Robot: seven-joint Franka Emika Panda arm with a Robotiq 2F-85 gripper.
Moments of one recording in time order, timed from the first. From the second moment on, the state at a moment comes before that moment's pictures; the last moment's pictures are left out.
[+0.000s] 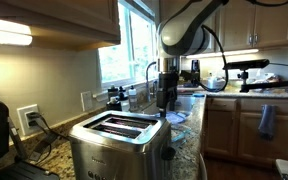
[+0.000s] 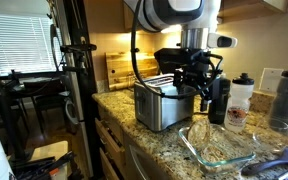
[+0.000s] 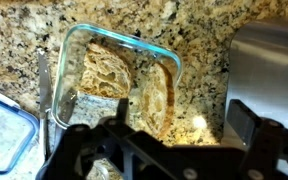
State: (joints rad) arm -0.05 -0.03 -0.13 -2.24 0.05 2.28 -0.21
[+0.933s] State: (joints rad) arm -0.05 0.06 -0.09 -2.21 0.06 2.28 -0.21
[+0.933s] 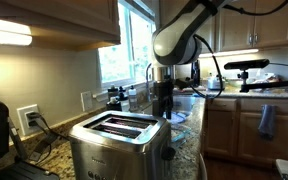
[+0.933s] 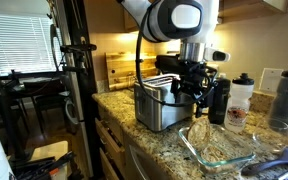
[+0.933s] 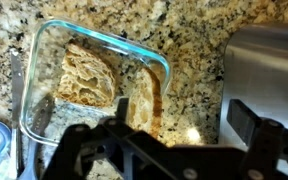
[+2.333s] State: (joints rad) arm -0.05 0.13 -0.07 -2.21 0.05 2.37 -0.15
